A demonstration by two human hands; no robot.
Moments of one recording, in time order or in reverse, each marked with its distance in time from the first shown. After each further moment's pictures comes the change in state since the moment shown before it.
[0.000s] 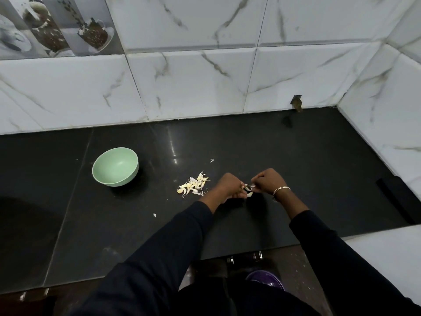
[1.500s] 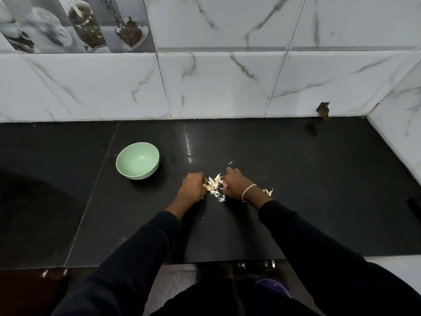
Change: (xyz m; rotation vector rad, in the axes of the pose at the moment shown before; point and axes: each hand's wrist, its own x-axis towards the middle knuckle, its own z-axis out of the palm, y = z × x) left_hand -0.026 -0.051 -0.154 0.840 0.471 0.310; right_hand 0.008 -0.075 0.120 -0.887 -0.236 -0.701
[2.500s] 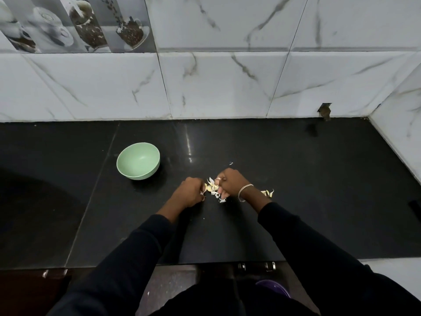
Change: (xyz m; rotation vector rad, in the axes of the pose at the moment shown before) left_hand 0.004 -0.021 -0.003 0.138 -0.173 0.082; right_hand -0.002 -0.022 -0.013 0.775 0.016 0.234
